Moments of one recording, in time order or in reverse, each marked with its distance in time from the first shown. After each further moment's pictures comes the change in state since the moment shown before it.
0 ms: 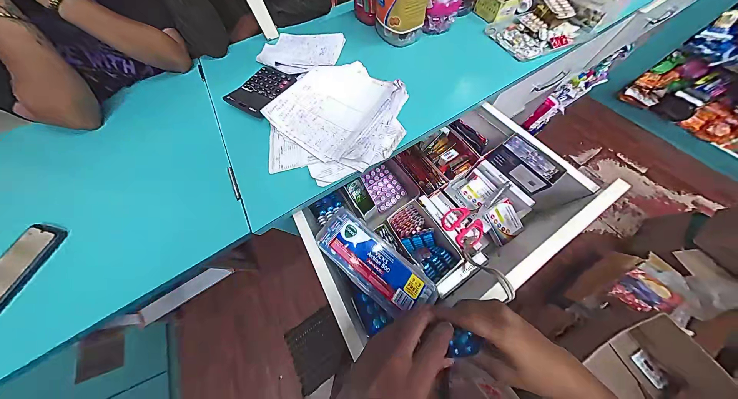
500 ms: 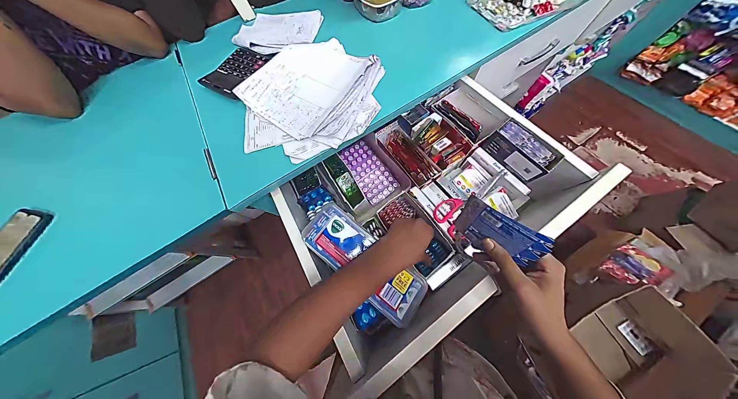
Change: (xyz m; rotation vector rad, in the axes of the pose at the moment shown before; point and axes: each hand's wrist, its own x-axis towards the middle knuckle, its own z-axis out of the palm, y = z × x) left_hand 0.140 -0.051 0.082 0.310 -0.928 -0.288; right_hand -0.042 0.014 -0.012 0.295 0.935 0.458
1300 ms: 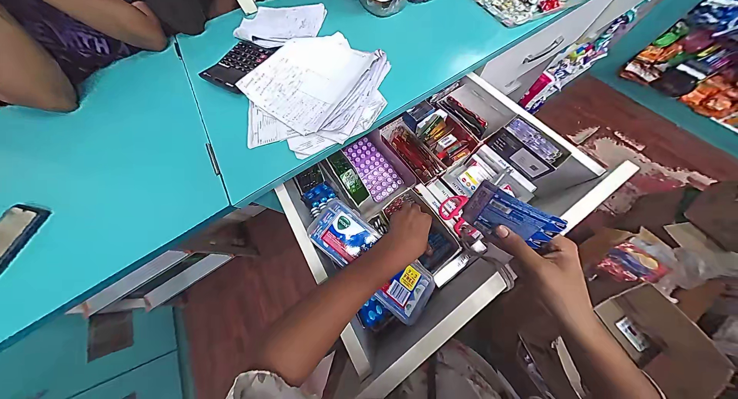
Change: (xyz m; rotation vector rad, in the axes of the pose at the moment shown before) left_hand 0.007 -0.011 0.006 -0.111 0.113 -0.136; right_hand 0.020 -0.011 -0.005 -0.030 -0.042 0.131
